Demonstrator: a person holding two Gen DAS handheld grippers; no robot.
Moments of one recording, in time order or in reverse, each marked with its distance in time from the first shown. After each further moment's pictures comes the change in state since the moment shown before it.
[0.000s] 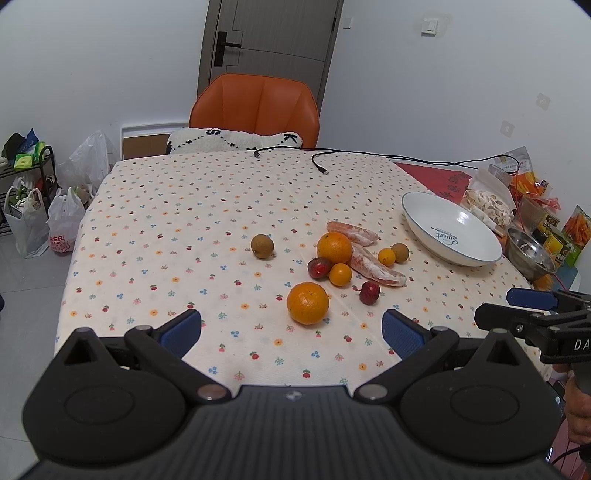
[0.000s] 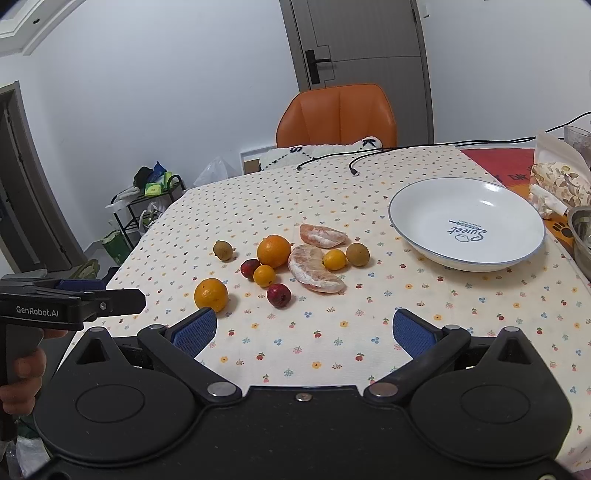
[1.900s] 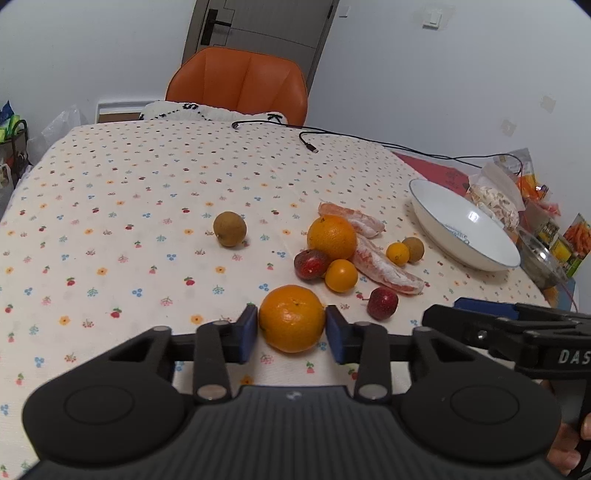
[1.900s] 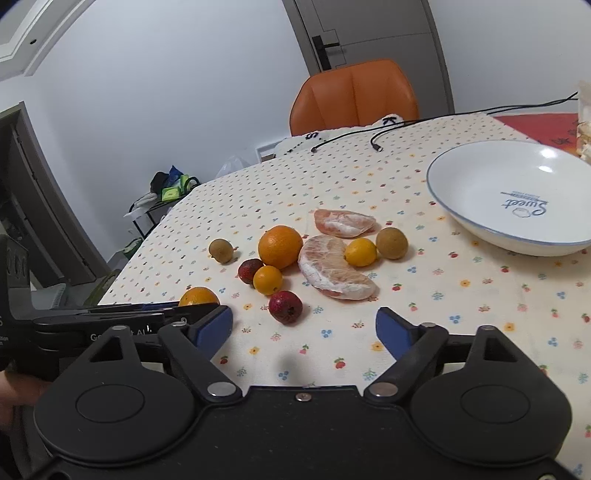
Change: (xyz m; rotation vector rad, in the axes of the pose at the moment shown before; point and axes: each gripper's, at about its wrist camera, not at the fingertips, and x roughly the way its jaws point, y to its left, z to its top) left arm 0.093 0.006 -0.008 -0.054 0.022 -0.099; right arm 0.078 -0.014 -0.003 0.076 0.016 0.113
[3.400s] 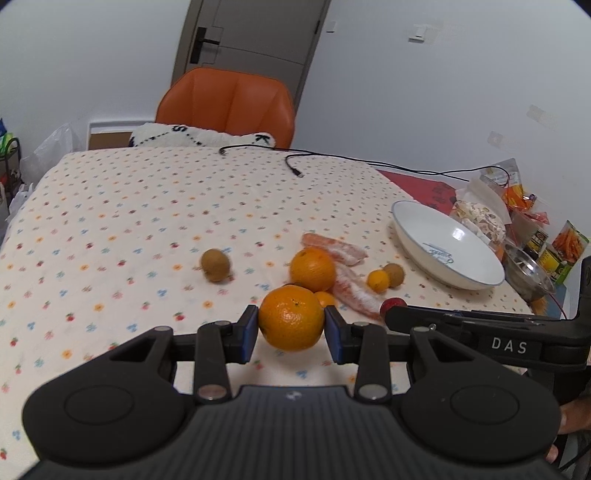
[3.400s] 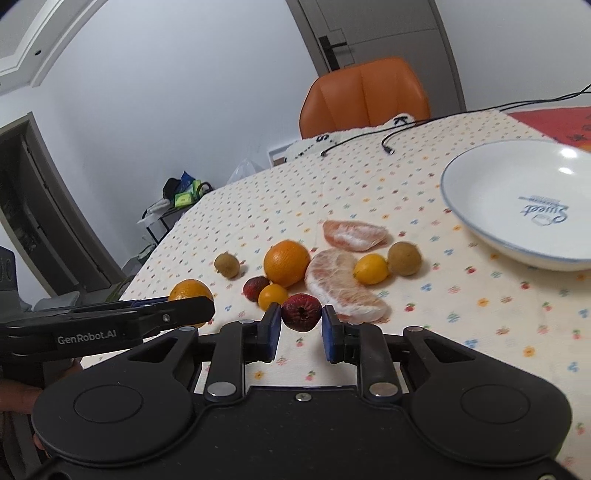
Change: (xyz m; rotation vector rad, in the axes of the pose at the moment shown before) left arm -0.011 -0.013 0.017 0.036 -0.054 -0.028; right arm 0.000 -0.009 0.012 0.018 -0.017 0.047
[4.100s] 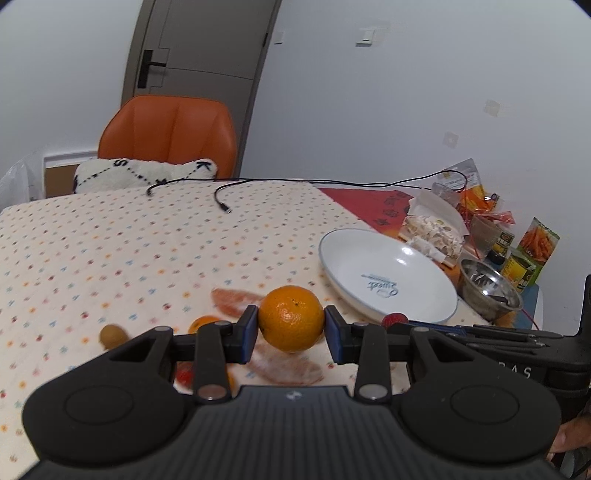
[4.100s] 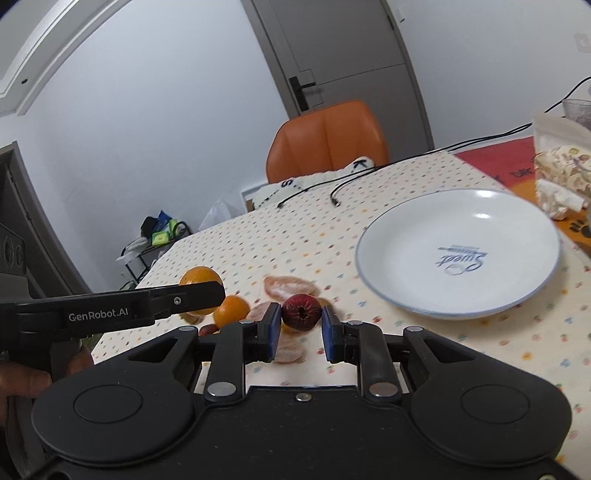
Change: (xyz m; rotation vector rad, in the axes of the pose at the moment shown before) left arm 0.024 -0.068 0.039 0.090 -0.044 -0.103; right arm -0.053 -0.042 0.019 0.029 -0.121 -0.078
